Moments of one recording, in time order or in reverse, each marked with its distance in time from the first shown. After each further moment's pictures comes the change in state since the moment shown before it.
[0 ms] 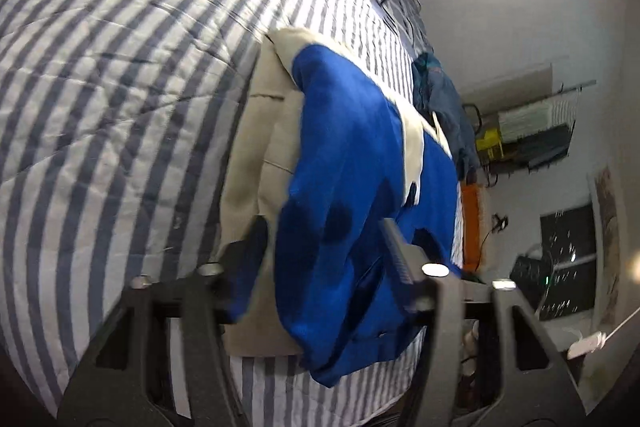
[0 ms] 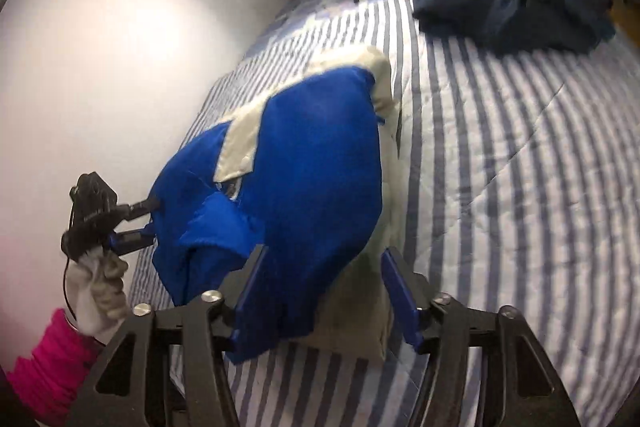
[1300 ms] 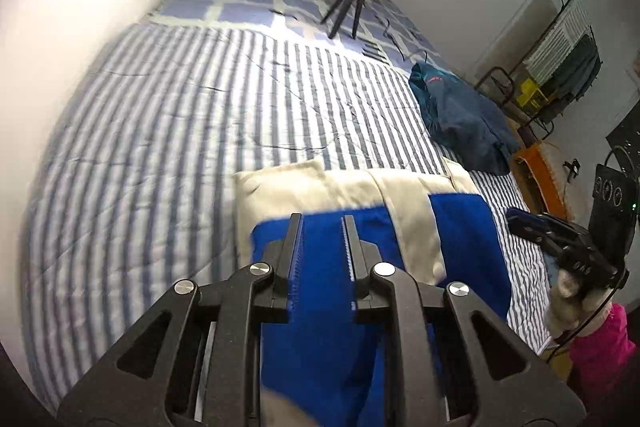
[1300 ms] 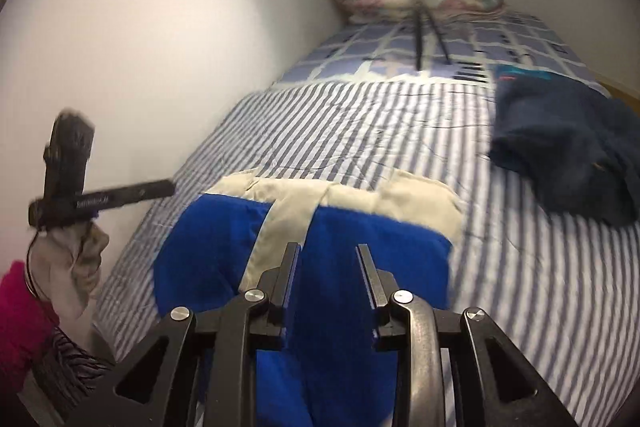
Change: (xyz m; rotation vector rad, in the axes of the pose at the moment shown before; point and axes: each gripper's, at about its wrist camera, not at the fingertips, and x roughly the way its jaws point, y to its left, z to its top) left arm 0.016 -0.089 0.076 0.388 -0.120 0.253; right arm 0.033 0.077 0.102 -0.349 -0.063 -0.121
